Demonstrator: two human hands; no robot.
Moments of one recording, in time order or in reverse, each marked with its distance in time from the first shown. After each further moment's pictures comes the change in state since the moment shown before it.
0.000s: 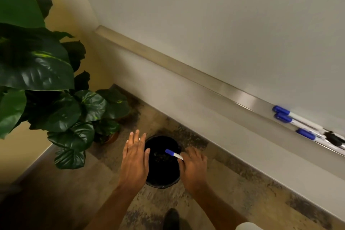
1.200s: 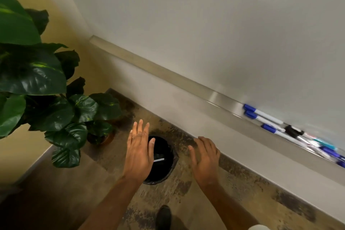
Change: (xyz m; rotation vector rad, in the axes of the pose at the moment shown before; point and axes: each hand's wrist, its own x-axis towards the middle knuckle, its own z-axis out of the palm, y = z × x) left_hand 0.000 0.110 -0.029 -0.063 0.056 0.054; right_hand -0.025 0.061 -0.109 0.242 0.321 0.090
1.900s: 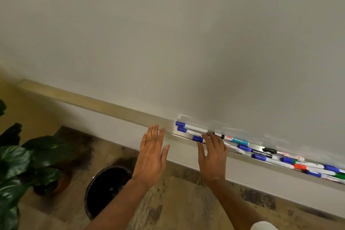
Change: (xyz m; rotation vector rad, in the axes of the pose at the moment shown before) left_hand 0.055 0.223 0.073 -0.033 -0.136 0.376; right_hand 0.064 0.135 -0.174 -0.134 0.274 0.177
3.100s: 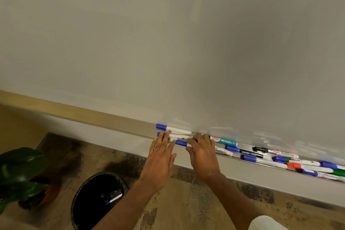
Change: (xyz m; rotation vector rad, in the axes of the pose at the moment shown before) left_hand 0.043 0.051 0.082 0.285 -0.398 0.018; right_hand 0.035 0.060 0.018 -0.193 -0.209 -0.183
